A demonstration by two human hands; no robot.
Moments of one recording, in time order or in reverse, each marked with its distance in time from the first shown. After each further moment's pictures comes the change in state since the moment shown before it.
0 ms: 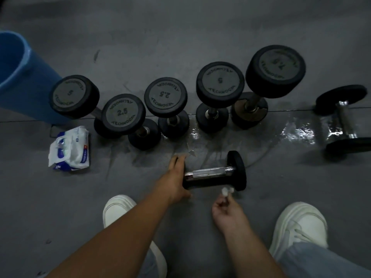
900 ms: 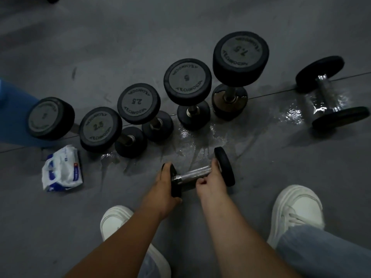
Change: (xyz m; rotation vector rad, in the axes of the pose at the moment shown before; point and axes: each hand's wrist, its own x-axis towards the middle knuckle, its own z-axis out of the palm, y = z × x) left_hand -0.017 -0.002 0.014 0.012 0.037 -0.038; right_hand 0.014 0.010 0.062 -0.117 0.078 -0.124
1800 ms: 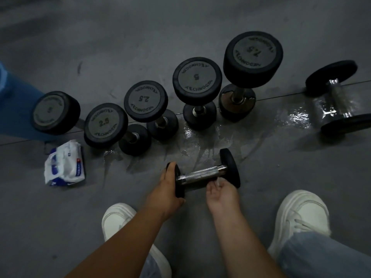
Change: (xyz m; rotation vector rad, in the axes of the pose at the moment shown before) left_hand -0.002 0.002 -0.004 -0.009 -0.010 0.006; right_hand 0.002 0.003 -0.036 0.006 -0.093 0.000
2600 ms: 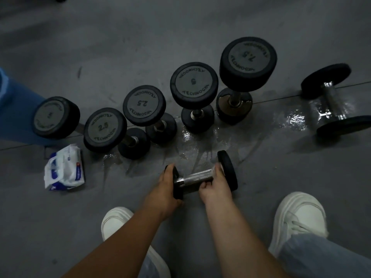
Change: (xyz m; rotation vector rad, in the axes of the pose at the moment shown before) left_hand 0.006 0.002 -0.004 -0.010 -0.030 -0.020; right_hand -0.012 -0.007 0.042 0.018 0.052 0.044
